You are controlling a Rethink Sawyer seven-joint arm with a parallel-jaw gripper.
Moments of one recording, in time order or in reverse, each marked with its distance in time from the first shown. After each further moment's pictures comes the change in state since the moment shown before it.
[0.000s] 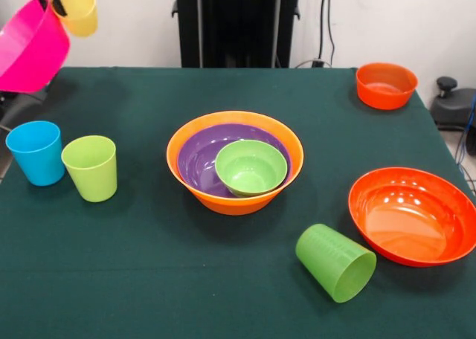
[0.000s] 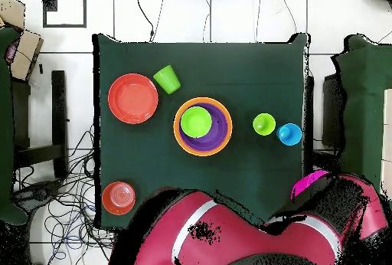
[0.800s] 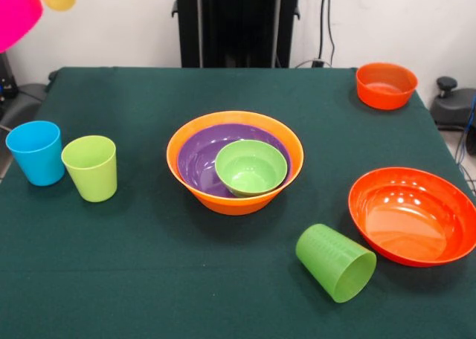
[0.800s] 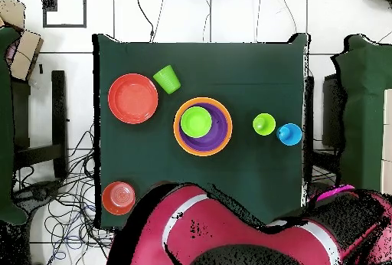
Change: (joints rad) arm 0.010 0.052 -0.216 0.000 0.194 -0.001 0.004
